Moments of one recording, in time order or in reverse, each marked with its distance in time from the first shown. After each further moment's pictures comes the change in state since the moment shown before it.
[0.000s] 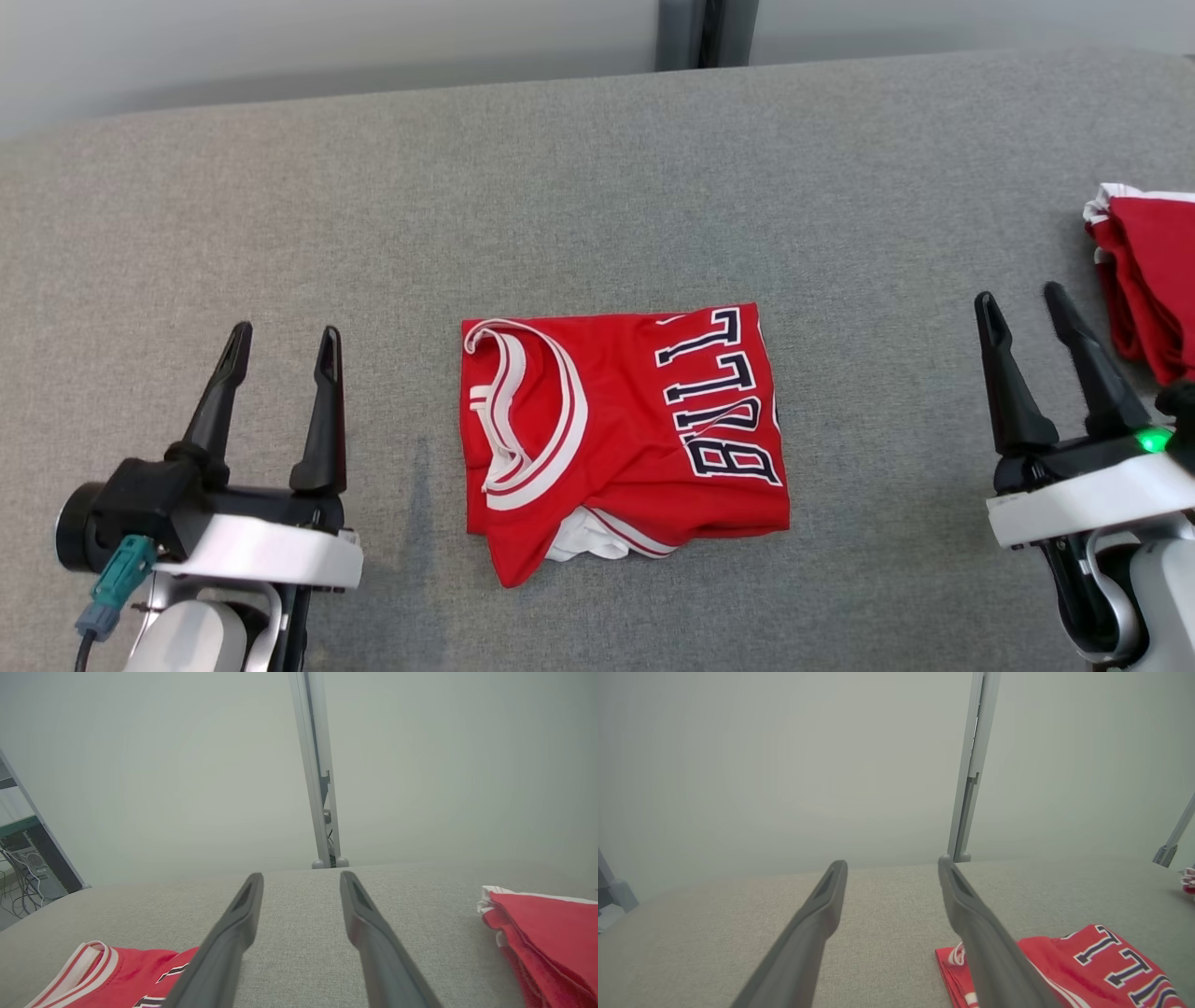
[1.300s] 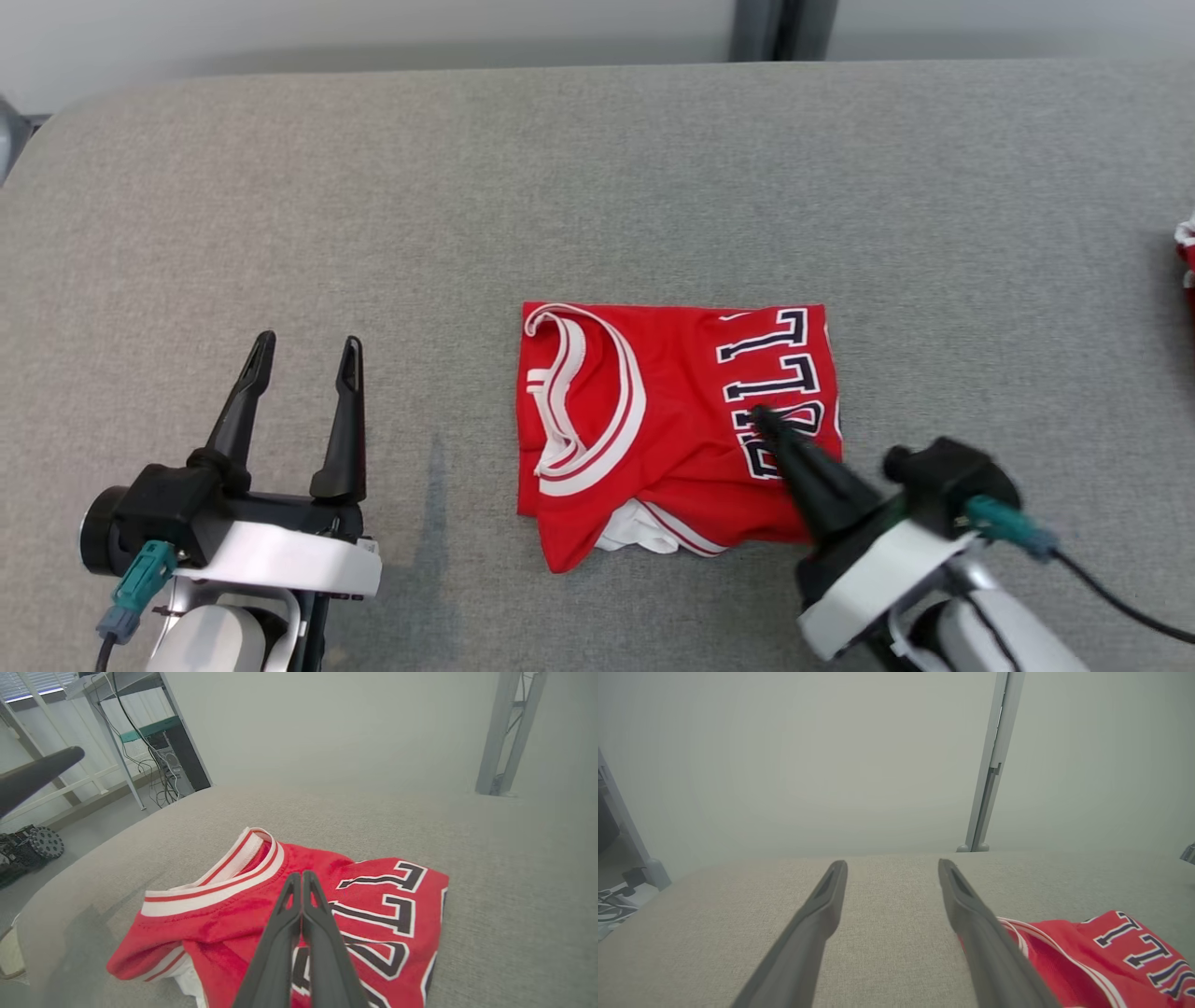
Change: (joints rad) left arm 0.012 -0.004 -0.029 0.000 -0.011 0.005 -0.005; right arm -0.012 0.025 0.348 0.015 -0.044 0.000 0.106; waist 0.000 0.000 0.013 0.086
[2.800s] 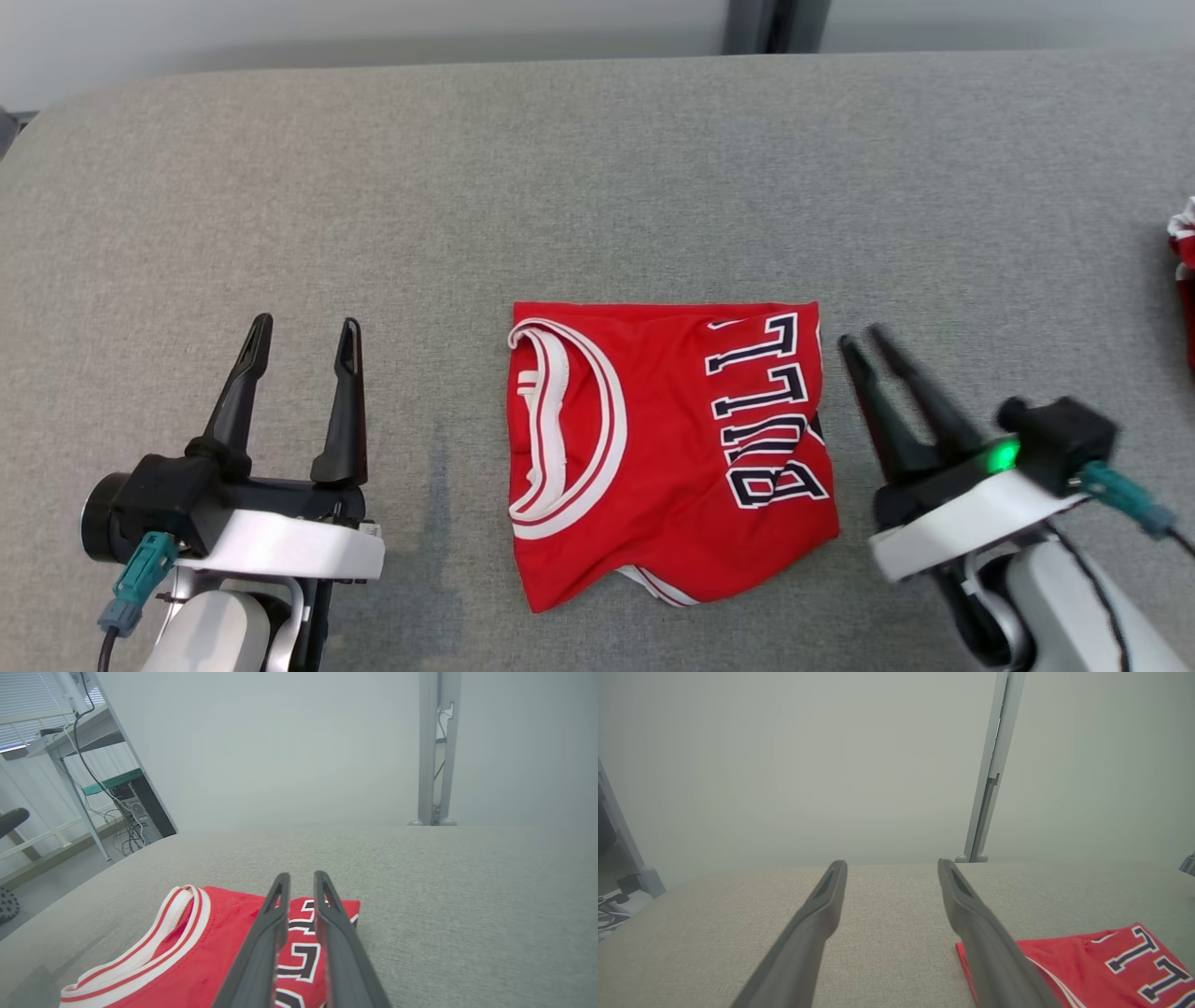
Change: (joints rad) left arm -0.031 -0.030 0.013 0.025 0.014 -0.008 -0.029; right arm -0.052 -0.010 -0.079 0.087 0.060 0.000 -0.144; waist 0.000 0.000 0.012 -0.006
